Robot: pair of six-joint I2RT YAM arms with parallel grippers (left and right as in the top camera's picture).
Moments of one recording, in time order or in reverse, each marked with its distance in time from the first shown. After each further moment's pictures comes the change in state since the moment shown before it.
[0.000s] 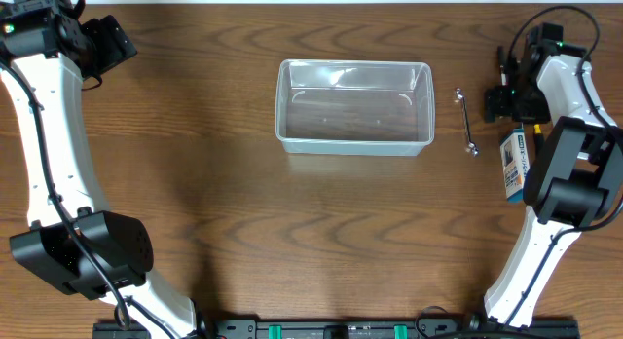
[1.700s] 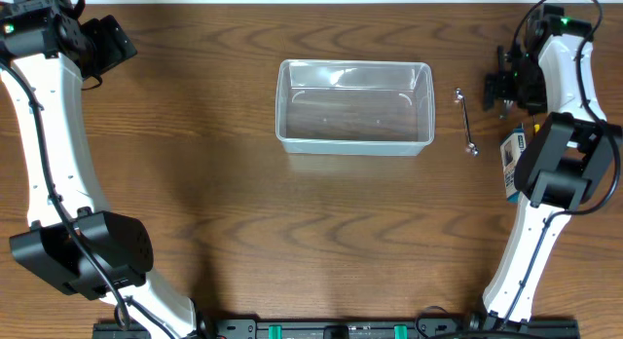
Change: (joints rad) left arm 0.000 0.000 0.000 0.000 0.000 0.000; right arm 0.006 0.183 0.378 -0.287 0.002 0.080
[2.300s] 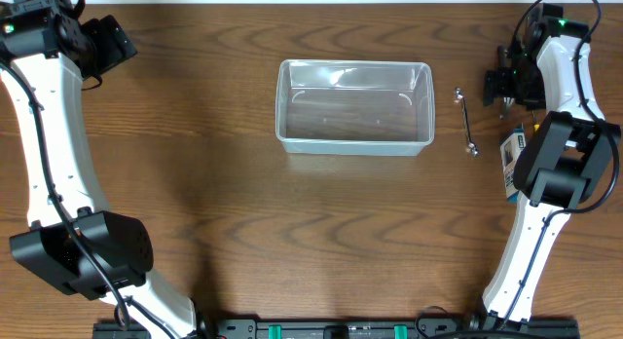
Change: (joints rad) left arm 0.000 0.000 0.000 0.000 0.000 0.000; right arm 0.000 0.009 0.000 0.069 -0.001 0.003
